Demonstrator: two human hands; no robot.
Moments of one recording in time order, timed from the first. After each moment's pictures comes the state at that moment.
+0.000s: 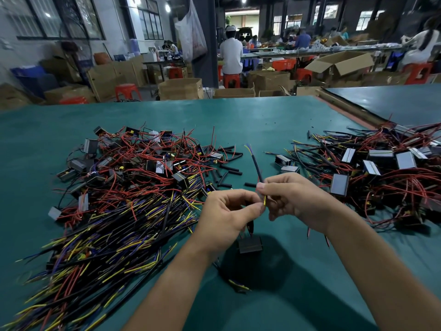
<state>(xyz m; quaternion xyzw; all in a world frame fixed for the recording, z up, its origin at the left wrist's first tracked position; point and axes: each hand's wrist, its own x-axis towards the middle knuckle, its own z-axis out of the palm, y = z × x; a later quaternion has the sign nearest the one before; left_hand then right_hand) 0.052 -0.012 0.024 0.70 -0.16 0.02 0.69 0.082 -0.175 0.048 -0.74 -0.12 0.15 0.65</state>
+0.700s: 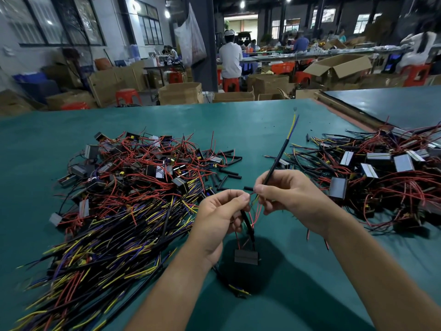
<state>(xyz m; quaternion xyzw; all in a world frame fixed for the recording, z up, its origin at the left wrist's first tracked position) 0.056 -0.010 0.026 0.61 -0.02 -0.05 0.79 0.081 -0.173 0.049 -0.71 -0.17 0.06 0.68</state>
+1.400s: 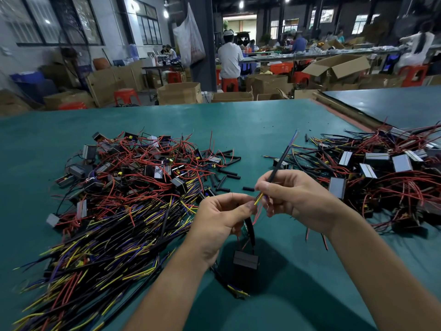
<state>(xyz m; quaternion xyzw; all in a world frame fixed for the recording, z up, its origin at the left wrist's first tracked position) 0.053 -0.009 0.027 0.63 -0.07 -0.06 0.77 0.080 -0.182 0.051 -0.66 -0.17 0.12 0.73</state>
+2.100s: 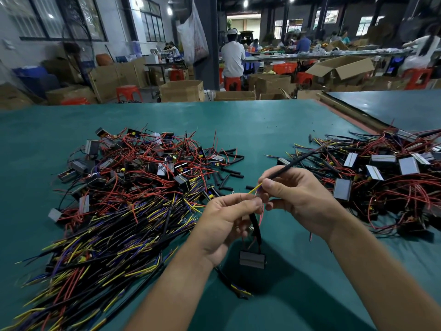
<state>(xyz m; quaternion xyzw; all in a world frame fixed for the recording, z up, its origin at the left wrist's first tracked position) 0.053 -0.007 0.028 0.58 -0.06 -0.14 0.80 0.079 -0.173 0.048 -0.63 -0.18 0.06 0.75</state>
